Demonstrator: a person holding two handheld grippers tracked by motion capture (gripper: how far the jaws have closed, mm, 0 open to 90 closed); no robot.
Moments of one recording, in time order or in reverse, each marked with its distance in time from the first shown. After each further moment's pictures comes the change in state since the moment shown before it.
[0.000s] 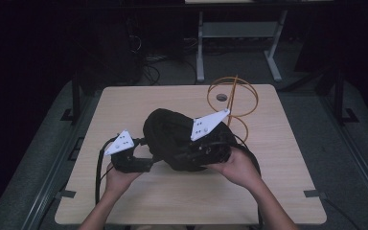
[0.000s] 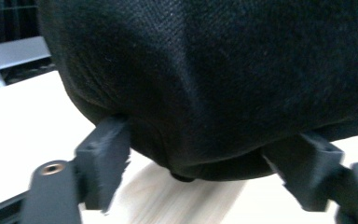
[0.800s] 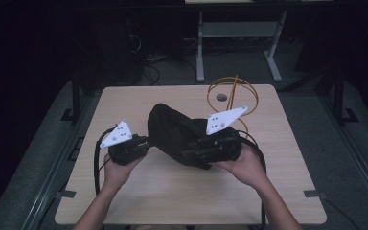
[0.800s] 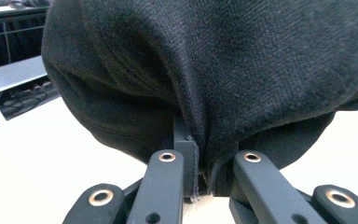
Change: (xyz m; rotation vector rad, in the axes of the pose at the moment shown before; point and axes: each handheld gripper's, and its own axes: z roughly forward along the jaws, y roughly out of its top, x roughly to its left) left arm -0.005 0.041 -0.014 -0.028 0.003 0.090; right arm -0.009 -0.016 -0.020 -0.120 0.022 0.063
